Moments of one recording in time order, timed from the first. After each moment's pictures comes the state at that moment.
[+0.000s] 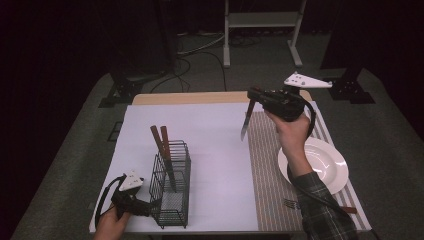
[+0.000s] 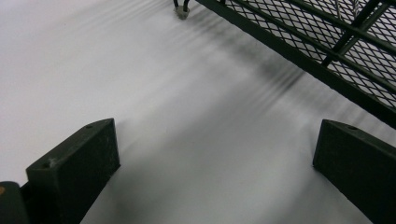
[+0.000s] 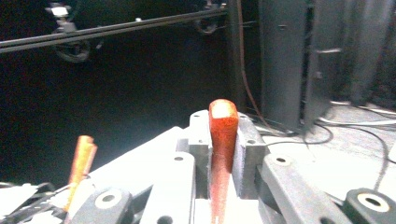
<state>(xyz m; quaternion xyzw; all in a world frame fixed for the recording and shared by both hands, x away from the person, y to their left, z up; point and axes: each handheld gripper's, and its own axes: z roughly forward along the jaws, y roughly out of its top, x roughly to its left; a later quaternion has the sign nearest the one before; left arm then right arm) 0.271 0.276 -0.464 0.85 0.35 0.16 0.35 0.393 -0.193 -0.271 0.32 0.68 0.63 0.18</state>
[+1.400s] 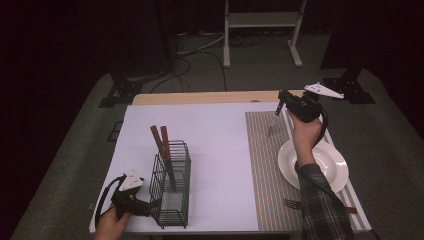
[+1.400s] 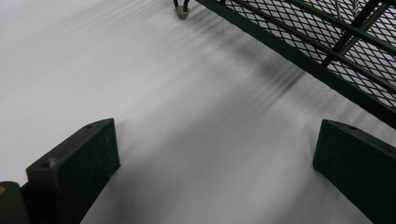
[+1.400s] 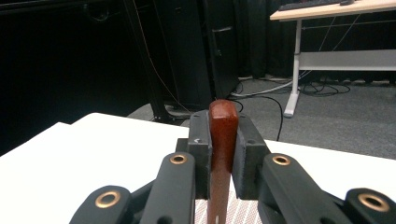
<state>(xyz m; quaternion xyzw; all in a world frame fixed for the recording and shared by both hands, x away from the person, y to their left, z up) 0.271 0.276 -0.464 0.85 0.35 0.16 0.35 0.450 -0.267 -0.350 0.46 0.62 0.57 0.26</state>
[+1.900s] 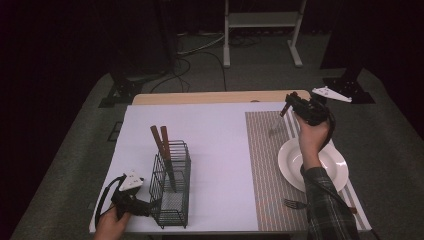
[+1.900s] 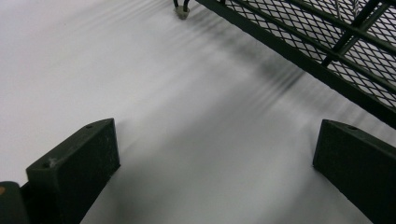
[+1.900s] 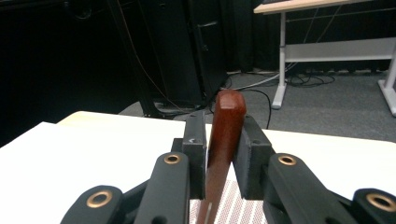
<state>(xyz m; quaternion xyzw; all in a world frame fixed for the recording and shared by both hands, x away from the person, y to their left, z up) 0.271 0.276 -0.464 0.85 0.35 0.16 0.35 0.444 -0.288 -0.358 0.49 0.61 0.56 0.26</state>
